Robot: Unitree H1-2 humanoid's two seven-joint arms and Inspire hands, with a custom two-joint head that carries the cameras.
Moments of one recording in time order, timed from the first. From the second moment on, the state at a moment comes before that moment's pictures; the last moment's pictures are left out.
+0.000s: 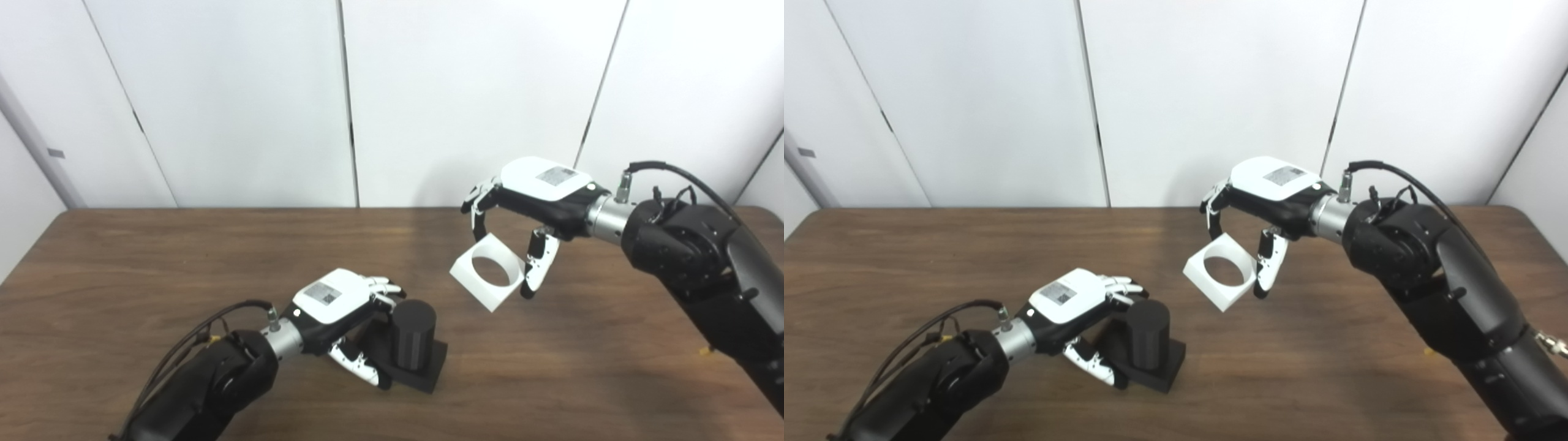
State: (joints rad) left arm -0.45 0.43 -0.57 0.17 0.77 -0.27 -0.19; right arm -0.66 -0.60 0.35 -0.18 -0.57 0.00 0.64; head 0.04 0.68
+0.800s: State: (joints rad) left arm -0.45 0.42 -0.58 0.17 0.78 -0.24 -0.20; right arm -0.60 -0.47 0.37 -0.19 -0.58 0.00 0.66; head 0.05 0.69
